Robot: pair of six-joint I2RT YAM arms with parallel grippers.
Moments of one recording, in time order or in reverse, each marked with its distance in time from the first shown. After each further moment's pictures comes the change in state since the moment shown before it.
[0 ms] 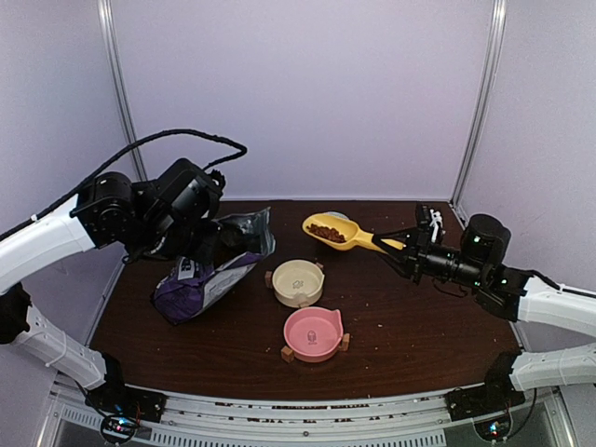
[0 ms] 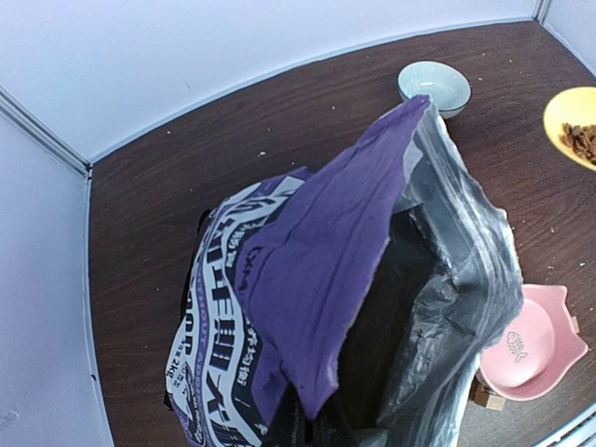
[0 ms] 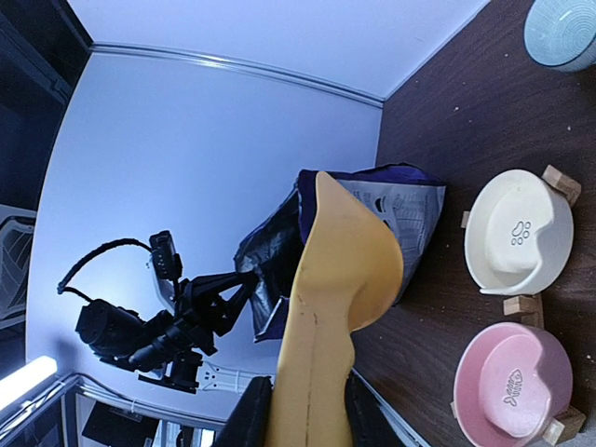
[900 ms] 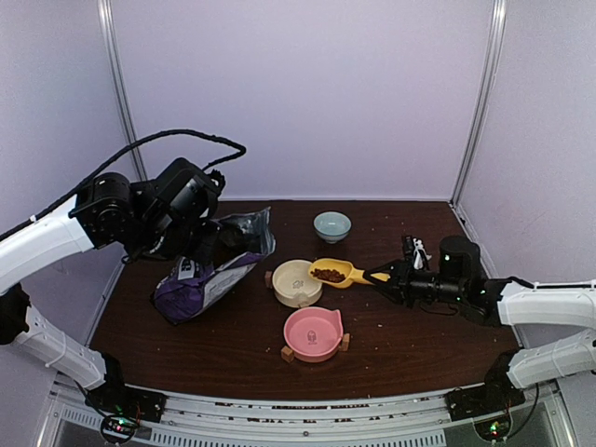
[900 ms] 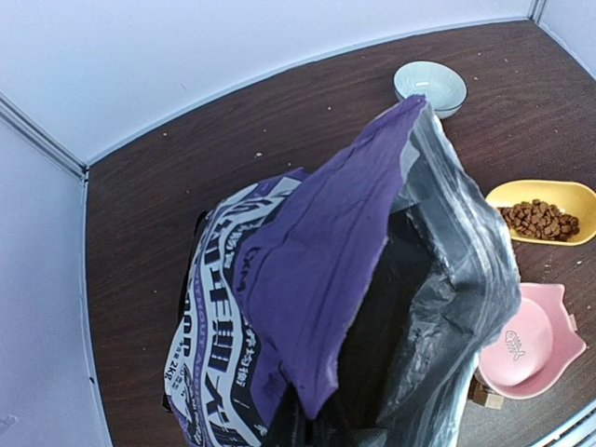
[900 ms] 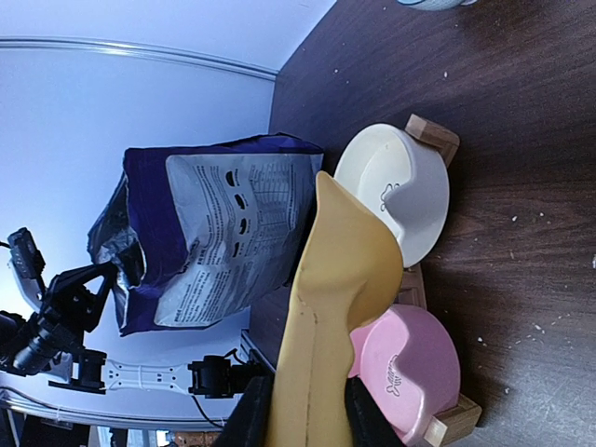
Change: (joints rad) left arm 0.006 -0.008 -0.008 0.013 0.013 0.015; right arm -0.013 0.154 -0.119 0.008 0.014 -0.105
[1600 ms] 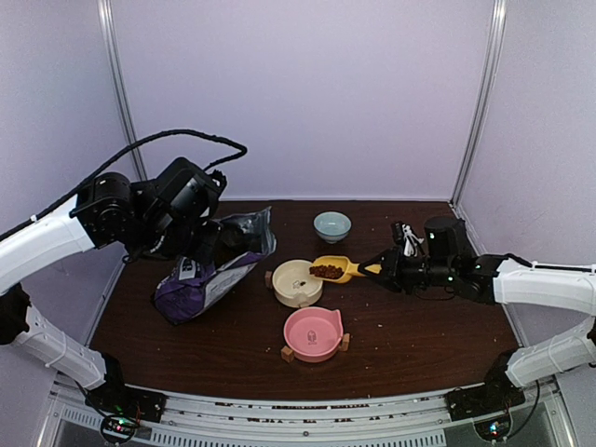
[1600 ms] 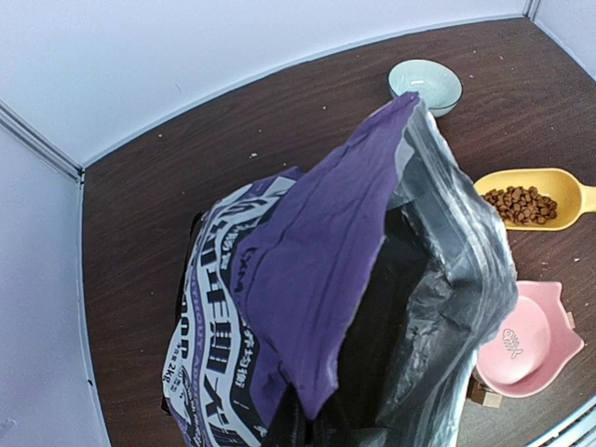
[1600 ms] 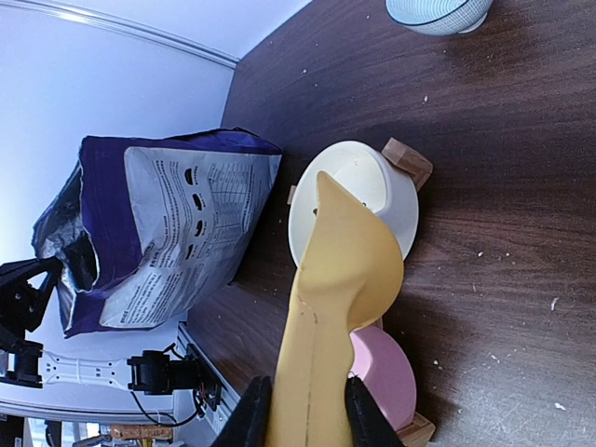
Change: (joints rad) left arm 0.001 0.001 0.000 0.007 0.013 0.010; right arm 0.002 0.077 0.198 -0.287 0.042 -0.213
